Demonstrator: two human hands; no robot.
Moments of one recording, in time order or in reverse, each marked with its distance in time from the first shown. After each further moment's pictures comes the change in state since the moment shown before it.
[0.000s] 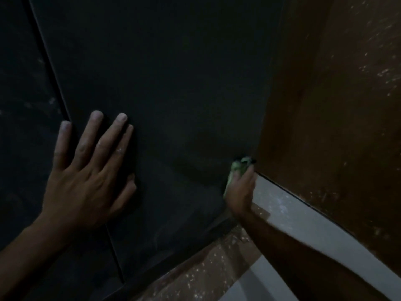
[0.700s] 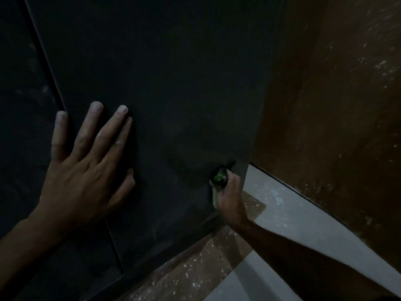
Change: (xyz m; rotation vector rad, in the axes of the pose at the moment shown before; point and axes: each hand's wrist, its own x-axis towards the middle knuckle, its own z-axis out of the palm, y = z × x) left_hand 0.001 -0.003 0.000 -0.068 -0.069 0.036; right_hand -0.039 0.033 -0.008 -0.080 -0.260 -0.278
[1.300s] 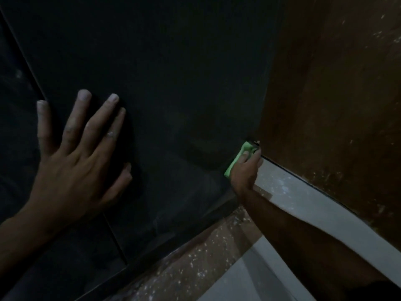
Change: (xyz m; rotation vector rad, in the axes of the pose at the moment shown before) left_hand -0.001 -0.001 0.005 -0.110 -0.067 0.001; right_hand 0.064 -0.009 -0.004 0.244 0.241 0.611
